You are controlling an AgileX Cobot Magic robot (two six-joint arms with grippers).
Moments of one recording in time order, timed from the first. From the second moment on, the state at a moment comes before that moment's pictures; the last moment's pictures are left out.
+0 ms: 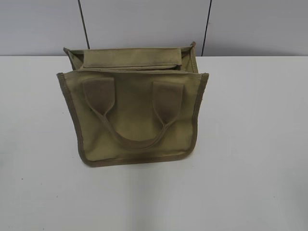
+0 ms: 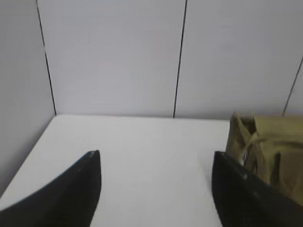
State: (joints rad) left arm -0.05 0.02 -0.58 0.00 0.75 -0.02; right arm -0.08 -0.01 -0.46 0.11 1.09 -0.09
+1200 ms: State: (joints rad) left arm -0.05 1.53 -0.30 0.54 -1.09 -0.30; right arm -0.08 -0.01 -0.46 0.11 1.09 -0.09
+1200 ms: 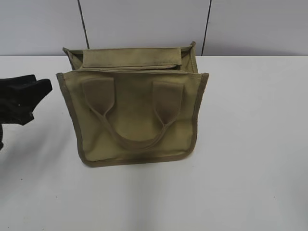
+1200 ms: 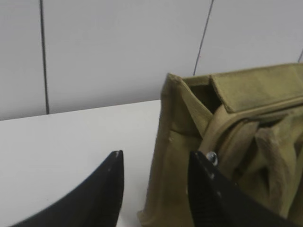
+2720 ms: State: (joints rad) left arm -0.04 2.03 -0.62 0.95 -1.17 -0.29; right arm -0.08 -0.01 -0.46 0.11 1.09 -0.09
